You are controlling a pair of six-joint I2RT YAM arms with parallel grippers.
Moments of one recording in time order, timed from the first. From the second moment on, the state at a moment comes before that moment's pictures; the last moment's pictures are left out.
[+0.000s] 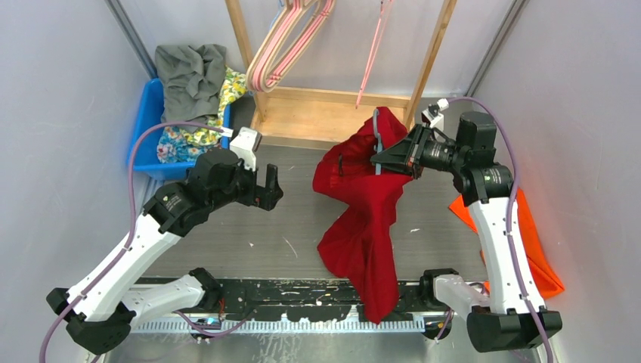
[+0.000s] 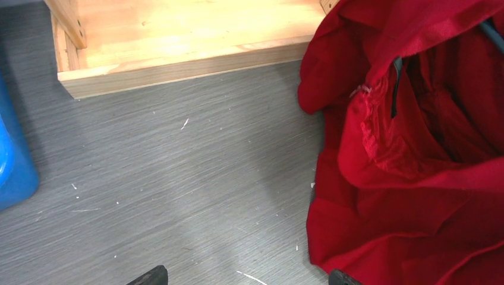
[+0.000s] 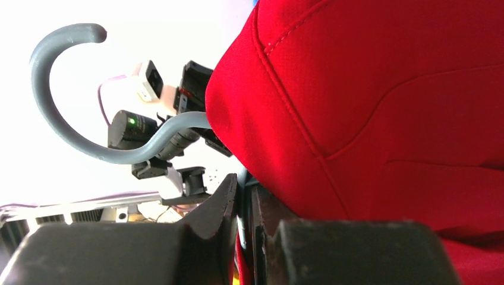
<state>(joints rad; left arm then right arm) -0.71 0.96 1.20 -0.83 -0.10 -0.30 0.06 1.02 1.24 -0.66 -0.98 0.98</state>
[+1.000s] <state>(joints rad) -0.71 0.98 1.13 -0.82 -0.08 -0.31 -0.08 1.38 1.65 -0.33 -1.08 1.22</state>
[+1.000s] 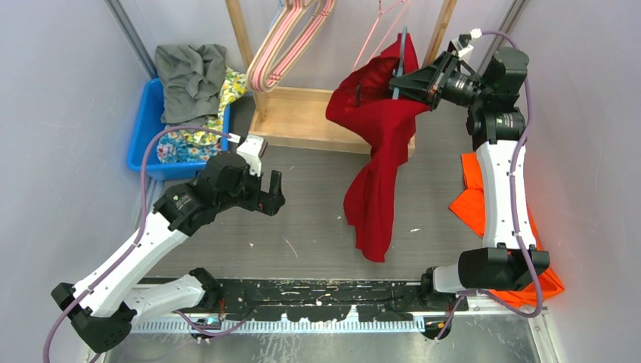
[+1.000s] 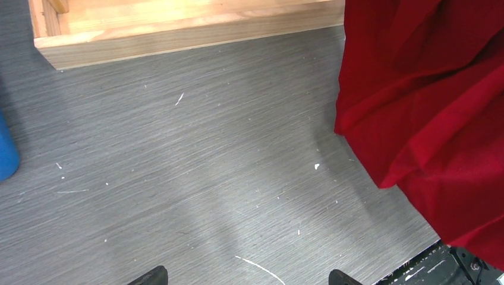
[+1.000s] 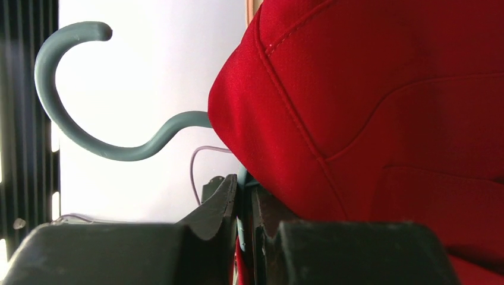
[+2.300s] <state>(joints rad) -0.71 1.19 1.24 -0.93 -0.12 -0.29 -0.17 2.11 2.21 0.63 -1.14 1.98</state>
